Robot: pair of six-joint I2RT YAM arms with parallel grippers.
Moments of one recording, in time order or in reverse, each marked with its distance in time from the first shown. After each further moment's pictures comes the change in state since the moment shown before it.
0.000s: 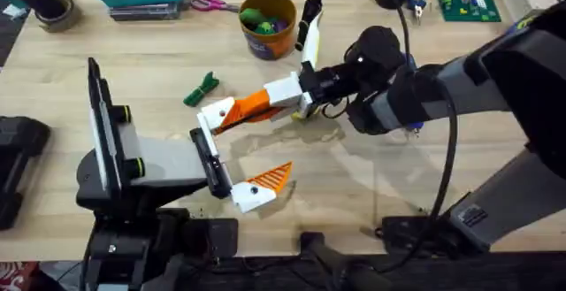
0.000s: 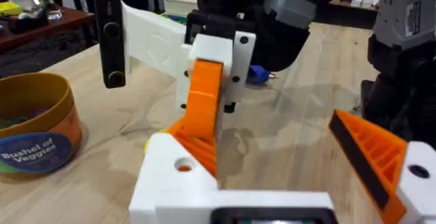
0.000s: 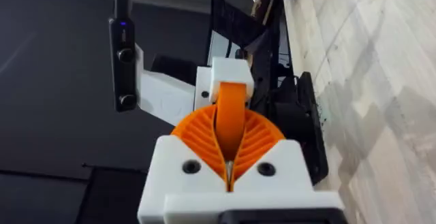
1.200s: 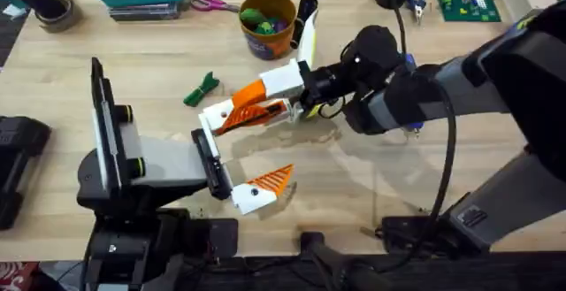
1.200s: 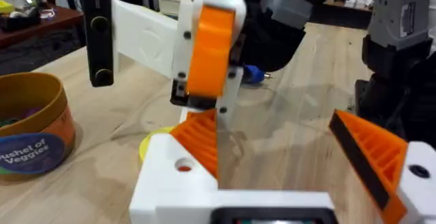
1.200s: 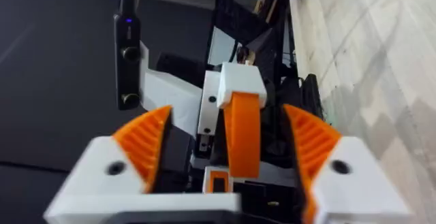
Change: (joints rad) left arm -0.002 0.000 0.000 -0.002 0.012 -0.005; right arm 0.020 0.000 0.016 0.010 0.008 -0.001
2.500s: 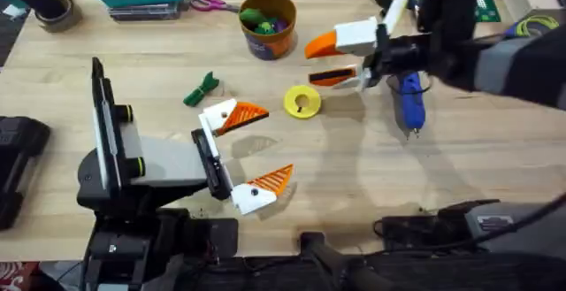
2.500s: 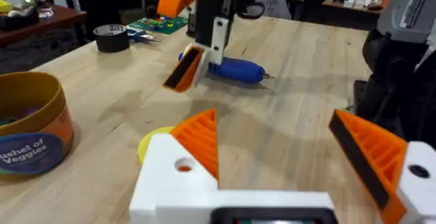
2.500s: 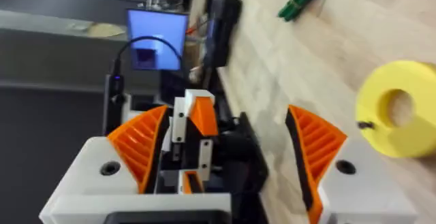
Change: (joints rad) left arm 0.000 0.000 0.000 -0.001 0.003 -0.003; right arm -0.415 -0.374 0.097 -1.365 -0.002 -0.868
